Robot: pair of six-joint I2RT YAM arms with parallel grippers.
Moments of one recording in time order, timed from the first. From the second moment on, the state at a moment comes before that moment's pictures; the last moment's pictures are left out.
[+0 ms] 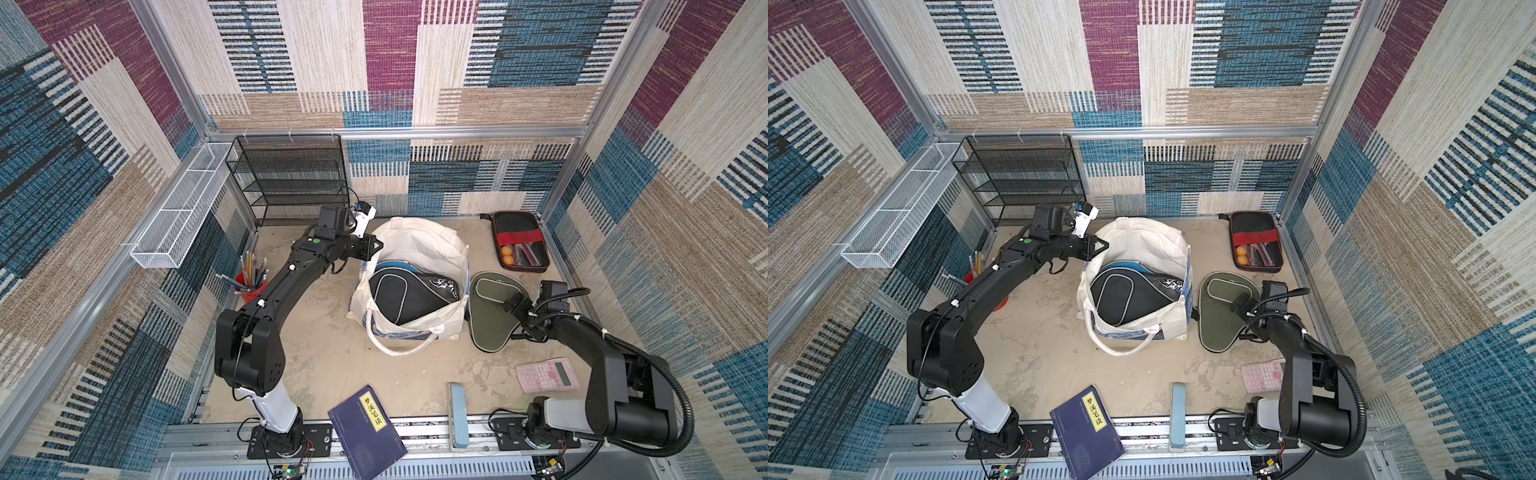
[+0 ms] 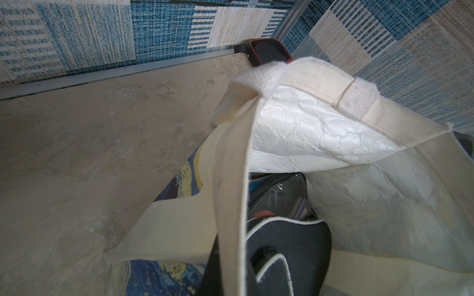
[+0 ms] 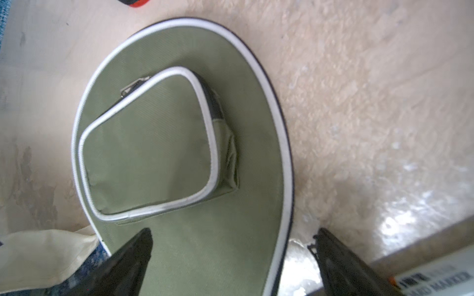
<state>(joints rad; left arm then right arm) -0.32 1.71 1.51 -0.46 0.52 -0.10 -0.20 1.33 0.59 -0.25 -0.17 0.60</state>
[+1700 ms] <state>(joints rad) -0.22 1.44 1.25 -0.31 0.47 -0.13 0.69 1.62 1.46 -0.46 -0.32 0.03</state>
